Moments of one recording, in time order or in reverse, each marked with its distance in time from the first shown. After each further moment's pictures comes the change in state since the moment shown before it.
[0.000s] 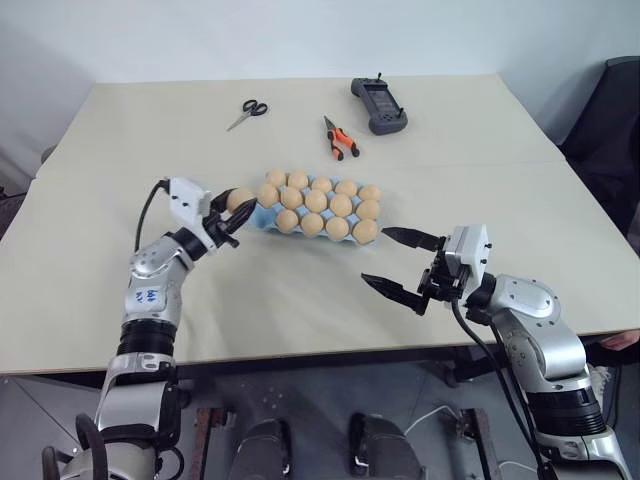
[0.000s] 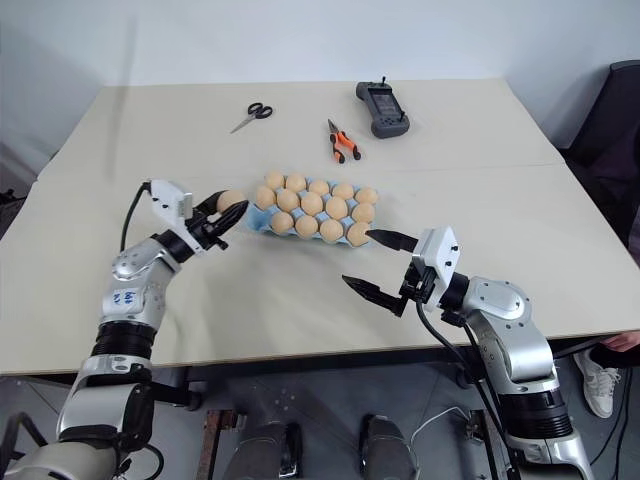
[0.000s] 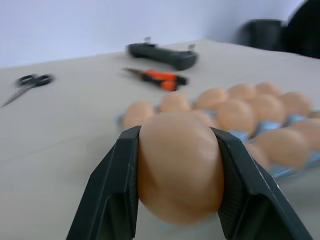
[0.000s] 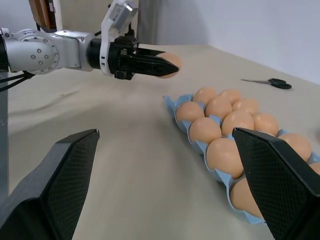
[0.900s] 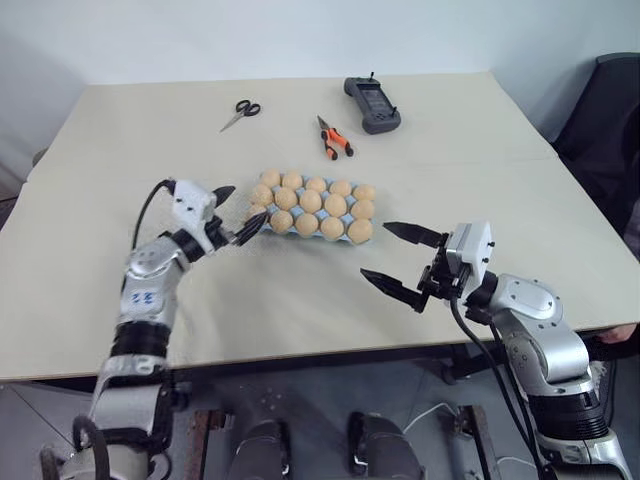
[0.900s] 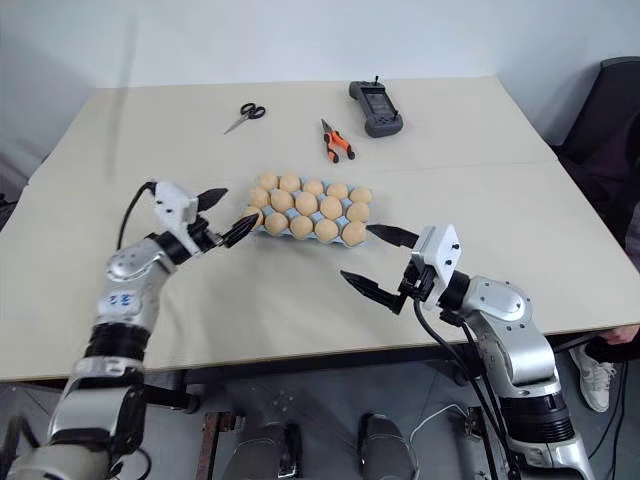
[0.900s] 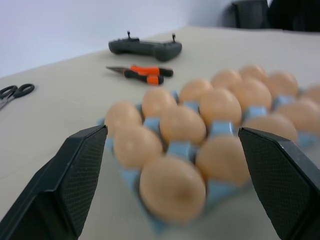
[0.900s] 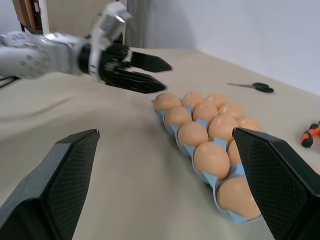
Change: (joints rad) left arm 0.121 0.117 -0.011 -0.116 0.025 -0.014 -0.060; right arm 0.013 -0.007 -0.001 -0.051 0.003 0.021 -0.050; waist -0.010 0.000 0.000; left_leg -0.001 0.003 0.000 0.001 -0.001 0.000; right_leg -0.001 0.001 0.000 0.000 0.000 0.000
